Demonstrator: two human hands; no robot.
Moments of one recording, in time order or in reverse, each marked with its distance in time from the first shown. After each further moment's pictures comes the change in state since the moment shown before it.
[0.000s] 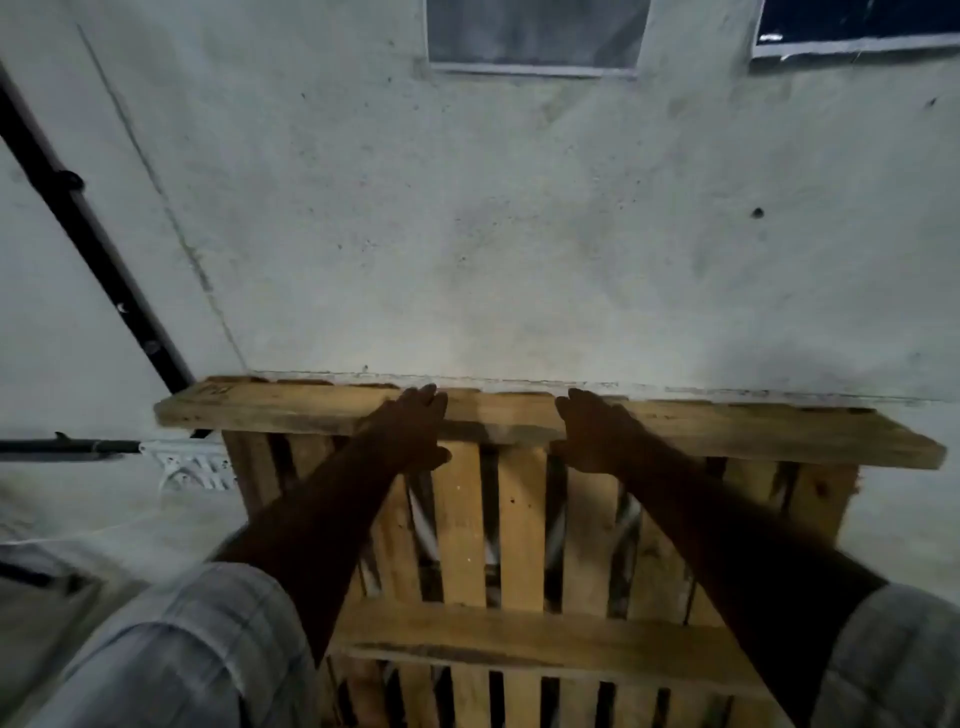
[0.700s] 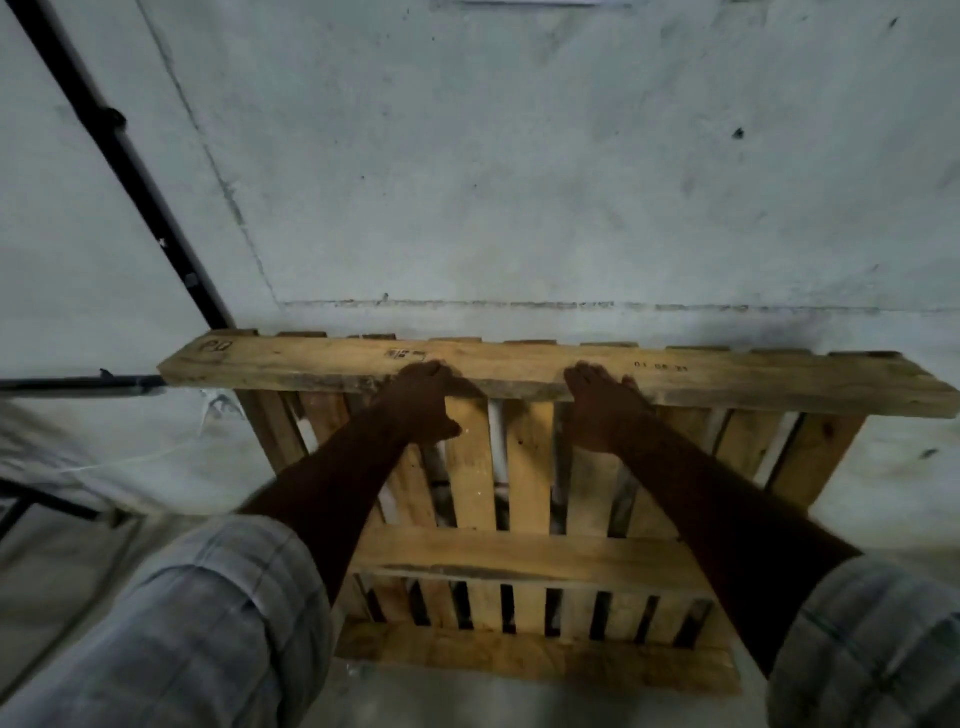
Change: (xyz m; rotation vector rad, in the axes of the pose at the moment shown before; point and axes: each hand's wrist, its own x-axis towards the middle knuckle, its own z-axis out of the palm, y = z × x) left_hand -0.099 0.011 0.032 -0.100 -0.027 0.013; right_hand -0.108 -0.027 0.045 -0.019 -0.027 0.042
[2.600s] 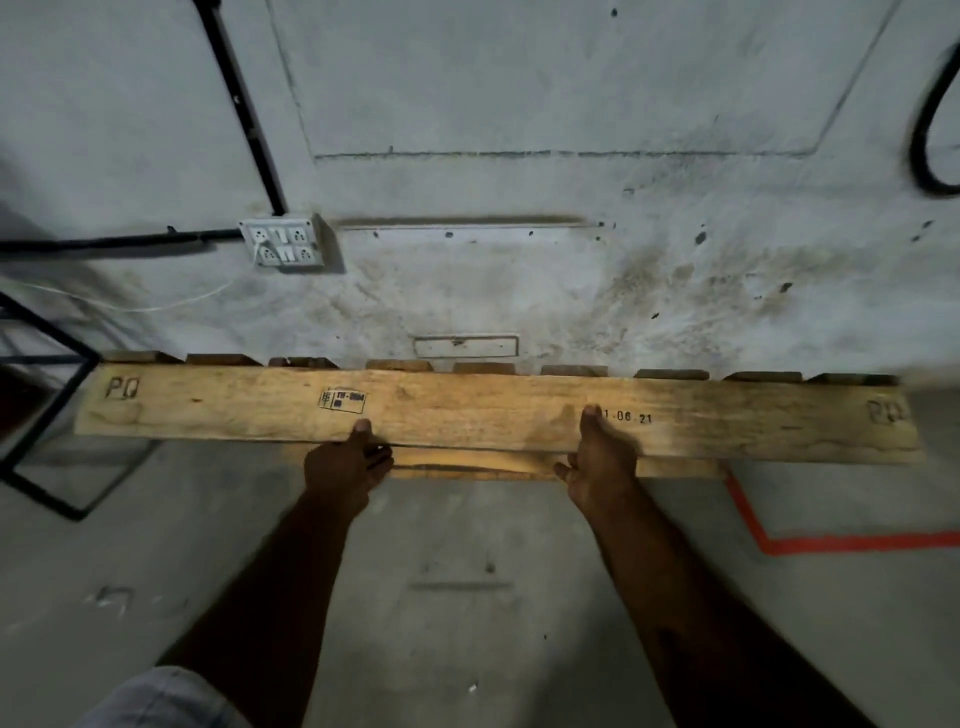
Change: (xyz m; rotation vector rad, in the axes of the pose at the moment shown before) left_hand -0.542 0.112 0.216 -1.971 0.318 -0.871; right_hand -0.533 -0.101 0.220 1.978 0.349 0.935
